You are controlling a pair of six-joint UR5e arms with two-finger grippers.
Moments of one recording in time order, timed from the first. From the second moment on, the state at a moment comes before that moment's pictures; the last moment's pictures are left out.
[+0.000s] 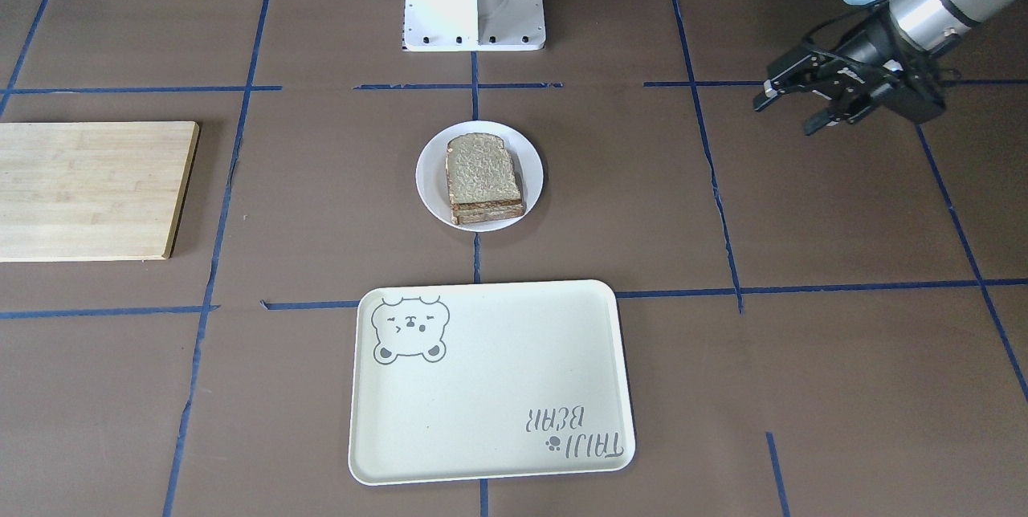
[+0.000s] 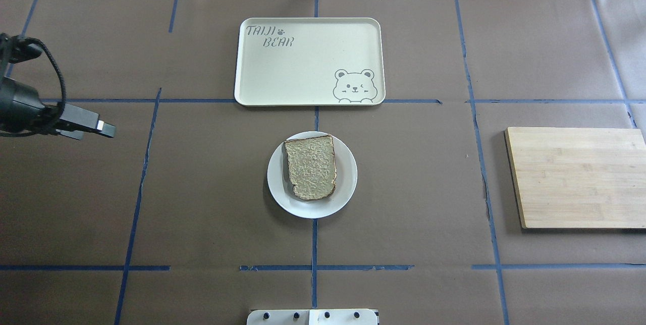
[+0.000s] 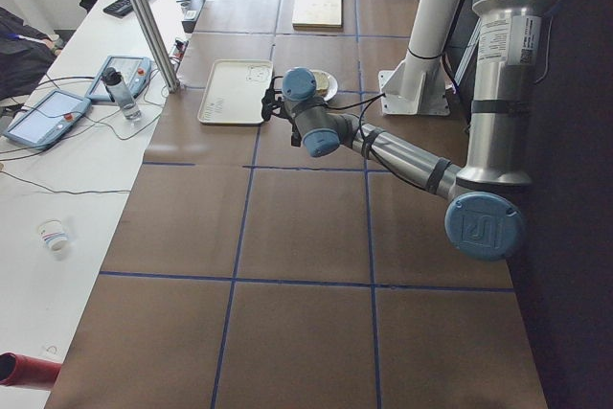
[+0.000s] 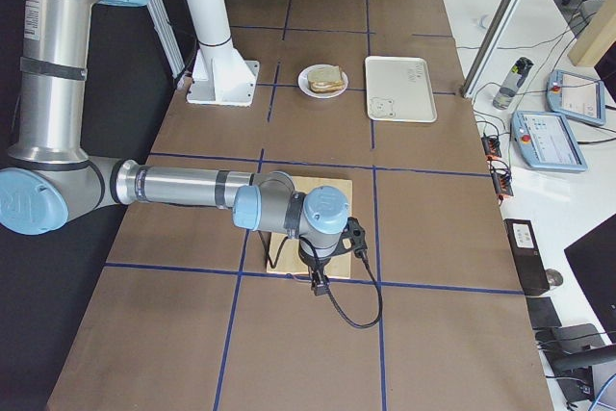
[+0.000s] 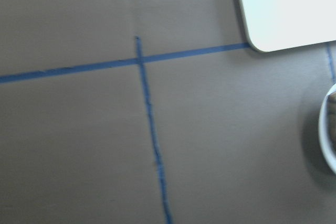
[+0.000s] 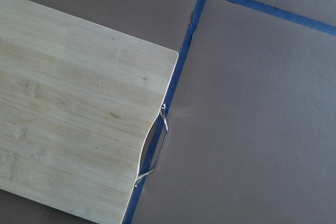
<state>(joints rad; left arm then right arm) -0.93 -1.60 -1.93 -2.32 -2.38 -1.13 1.57 -1.75 1.70 -1.63 2.35 -0.38</state>
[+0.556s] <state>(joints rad) -0.53 -1.75 -1.88 -2.50 -1.88 -1.54 1.57 -1.75 1.70 -1.62 2.35 -0.36</state>
